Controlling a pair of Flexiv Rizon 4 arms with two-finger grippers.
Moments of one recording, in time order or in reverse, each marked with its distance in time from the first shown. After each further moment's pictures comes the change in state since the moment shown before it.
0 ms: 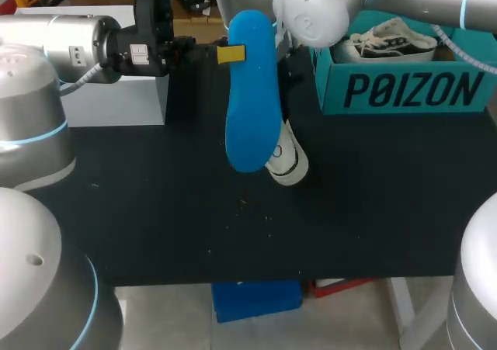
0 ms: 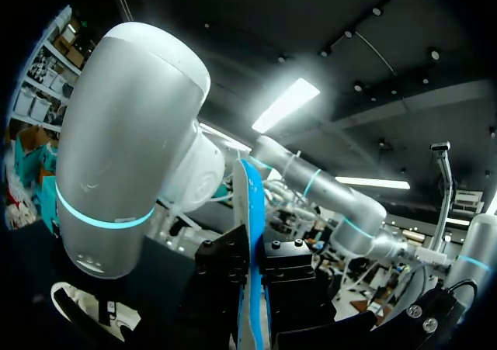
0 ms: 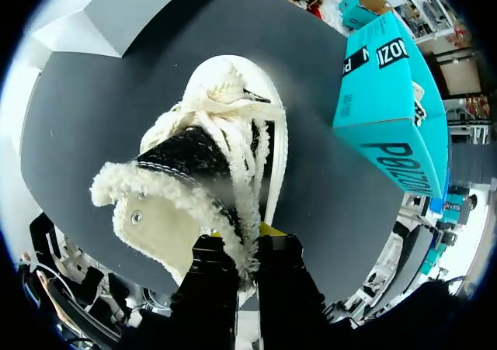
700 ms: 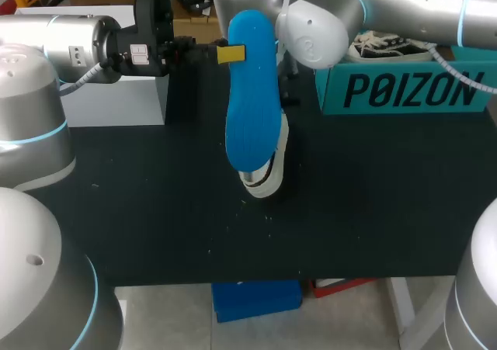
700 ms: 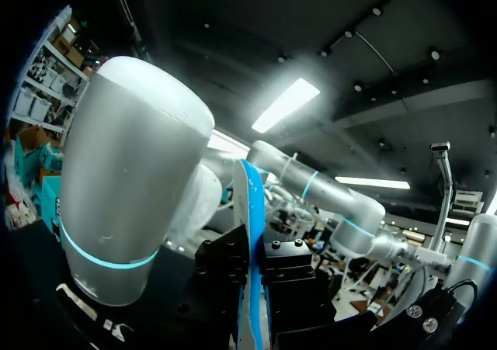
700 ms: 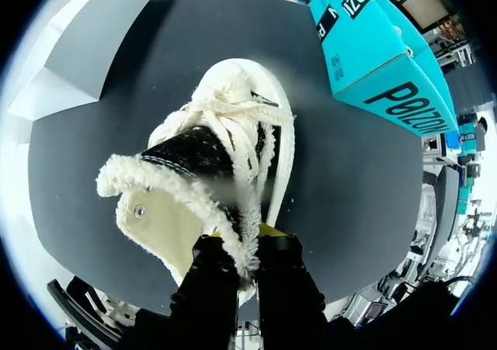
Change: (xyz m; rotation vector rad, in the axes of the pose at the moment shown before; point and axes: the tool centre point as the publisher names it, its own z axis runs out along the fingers) left arm 0.000 0.000 0.000 0.000 0.000 0.000; right arm 0.032 -0.002 0.022 -0.030 0.064 0.312
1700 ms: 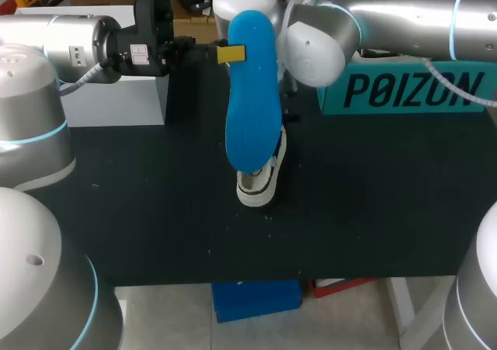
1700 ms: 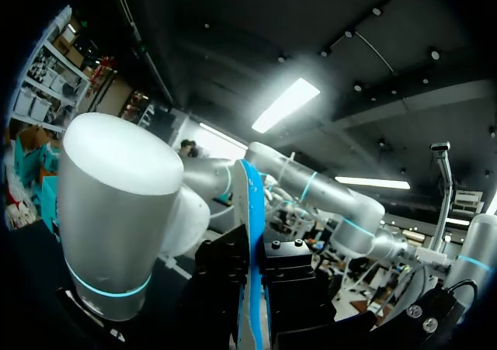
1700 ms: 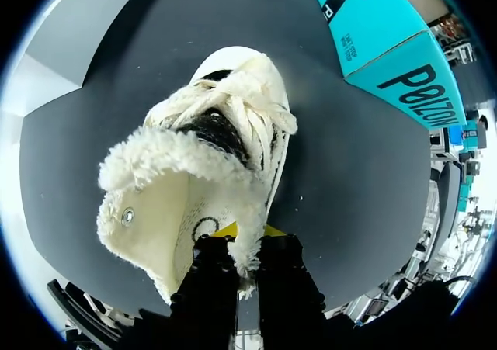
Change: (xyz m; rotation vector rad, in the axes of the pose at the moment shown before) left arm 0.000 0.000 0.000 0.000 0.000 0.000; right arm -0.001 -0.010 0.038 0.031 -0.010 0.009
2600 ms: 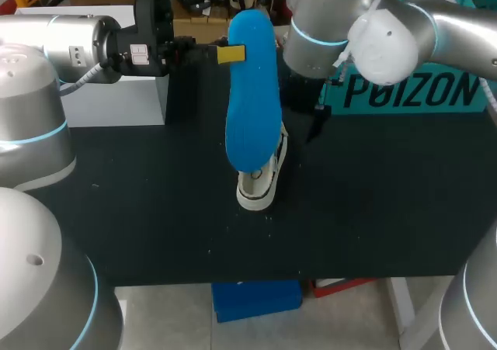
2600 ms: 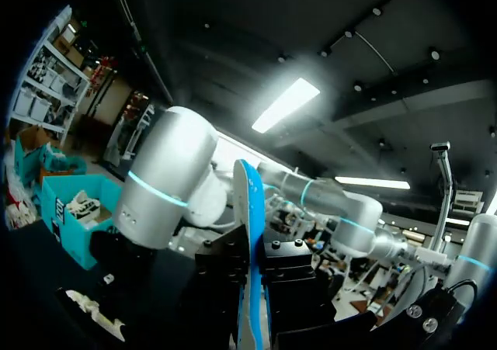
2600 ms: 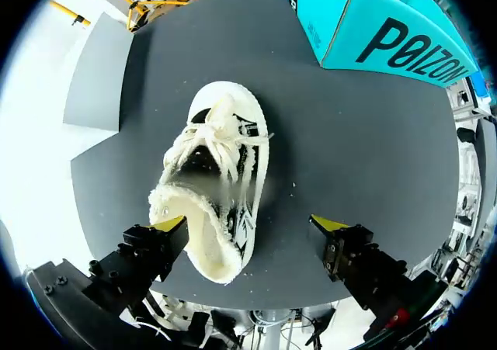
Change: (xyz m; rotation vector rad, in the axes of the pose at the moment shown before) left arm 0.000 0.000 0.000 0.000 0.000 0.000; right arm -0.031 0.001 -0.054 0.008 0.332 0.192
